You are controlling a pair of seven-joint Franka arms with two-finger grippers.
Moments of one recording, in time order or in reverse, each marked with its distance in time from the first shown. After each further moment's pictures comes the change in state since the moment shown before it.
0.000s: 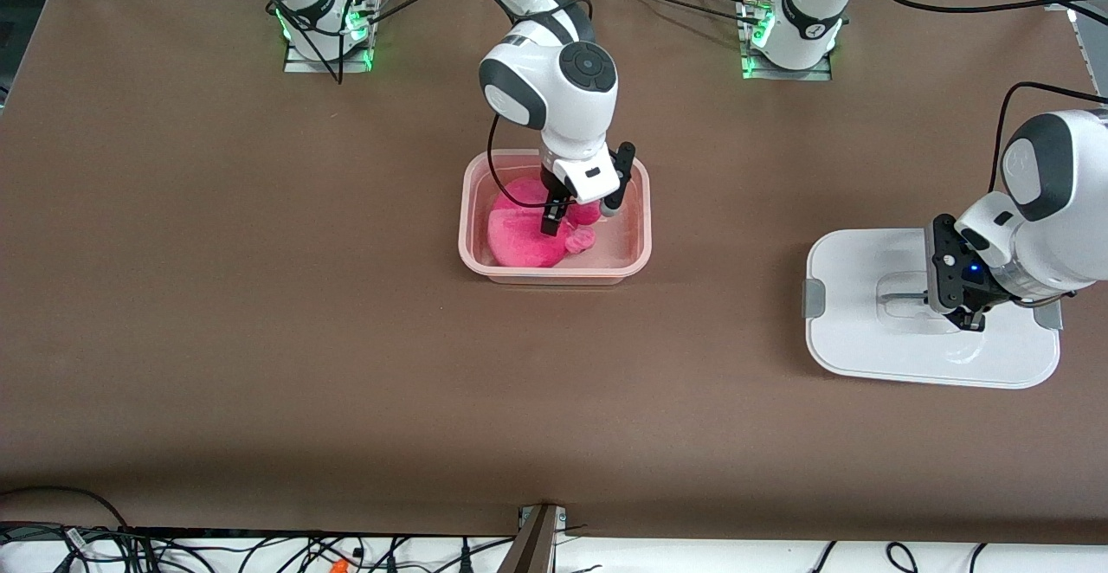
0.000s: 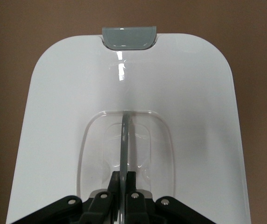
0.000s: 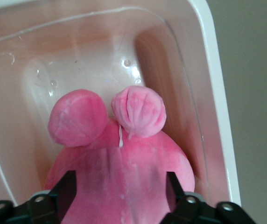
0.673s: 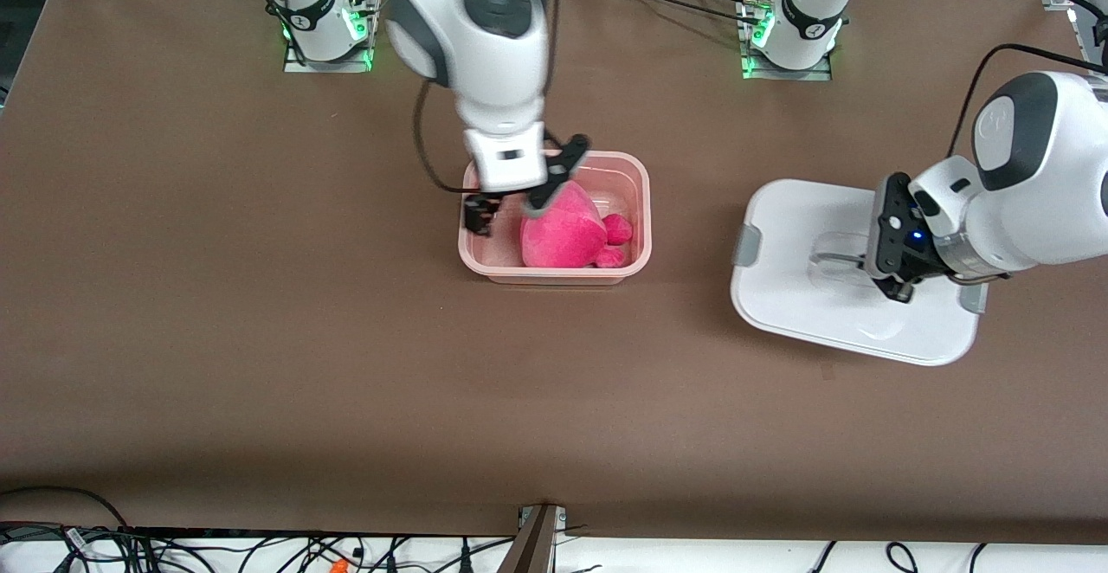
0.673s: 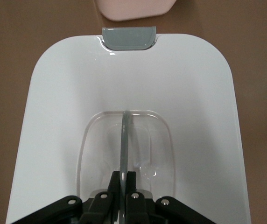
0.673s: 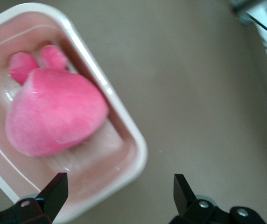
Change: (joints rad) left arm -0.005 -0.030 -0.171 0.123 -0.147 -0.290 -0.001; right arm -0.036 -0.240 -0.225 0.058 0.166 -0.196 0.034
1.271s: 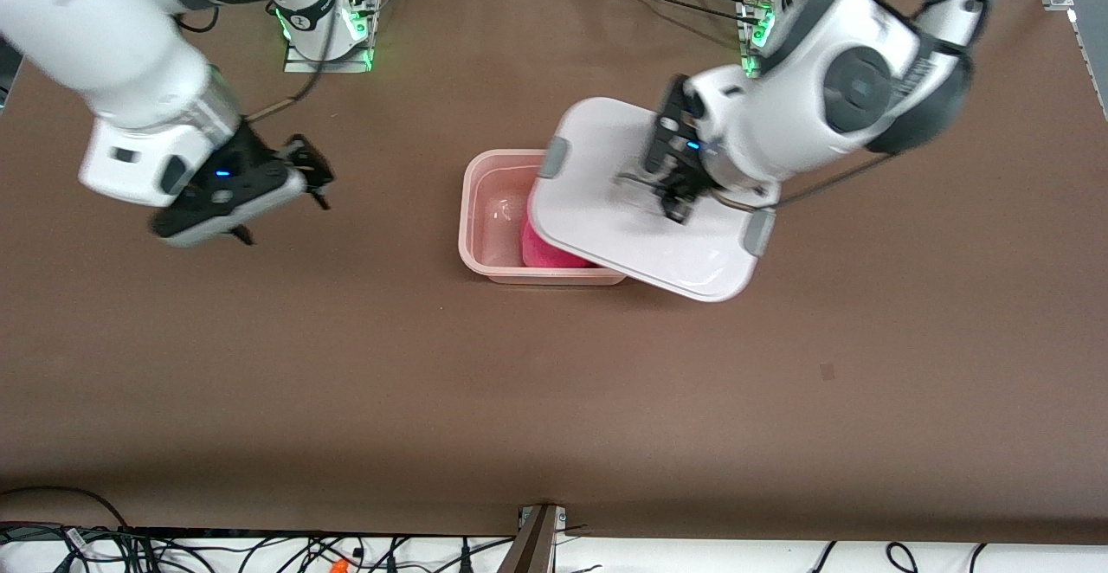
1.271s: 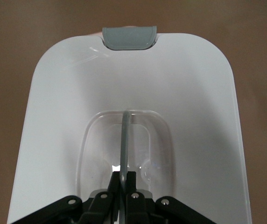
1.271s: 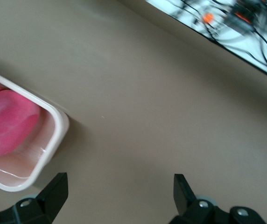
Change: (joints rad) left arm -0.034 -0.006 -0.483 -0.024 -0.042 0.161 -0.410; right arm -0.036 -0.193 -0.403 -0.034 0.239 -0.141 -0.006
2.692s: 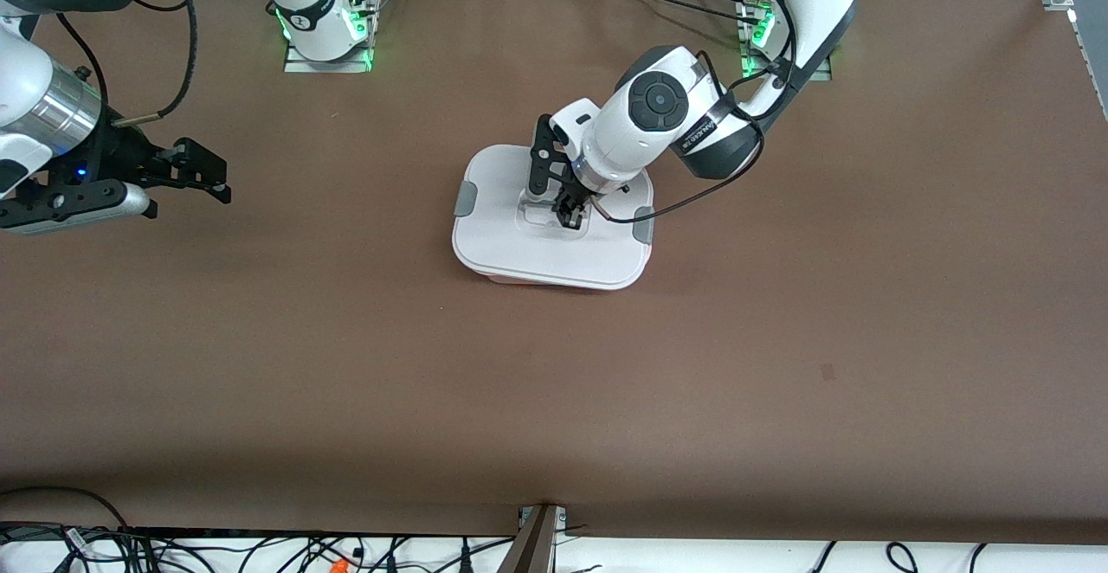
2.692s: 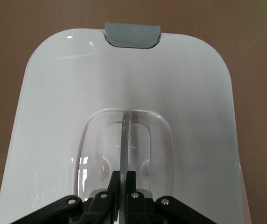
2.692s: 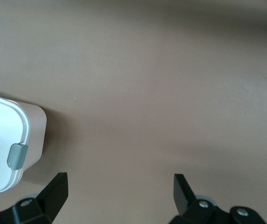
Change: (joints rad) left arm -0.107 0.183 -0.082 -0.204 0.180 0.498 -0.397; right arm -0.436 -0.133 0.327 -0.183 -0.032 -0.005 0.160
